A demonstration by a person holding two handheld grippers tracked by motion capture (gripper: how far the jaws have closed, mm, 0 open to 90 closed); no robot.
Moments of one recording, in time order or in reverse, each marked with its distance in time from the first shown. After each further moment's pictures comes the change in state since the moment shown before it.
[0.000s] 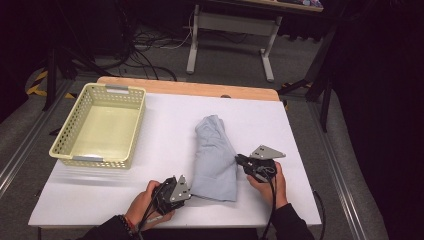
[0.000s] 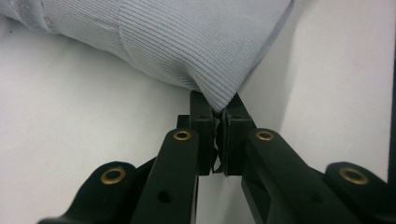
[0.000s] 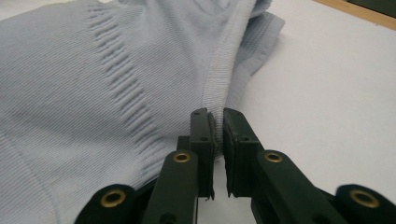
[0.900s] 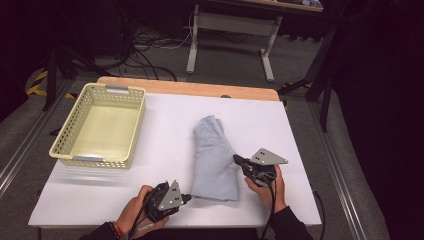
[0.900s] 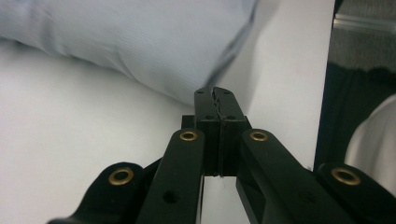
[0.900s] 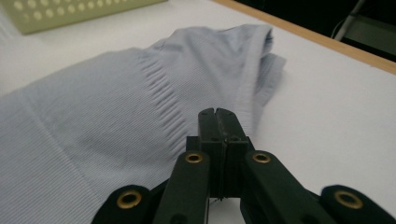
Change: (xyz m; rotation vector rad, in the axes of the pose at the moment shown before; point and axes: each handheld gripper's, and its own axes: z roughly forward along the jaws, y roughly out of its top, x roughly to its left) left arm -0.007 0.004 -0.037 -0.095 -0.006 0.017; right arm 0.021 0.008 -0.013 -0.099 0.019 -0.054
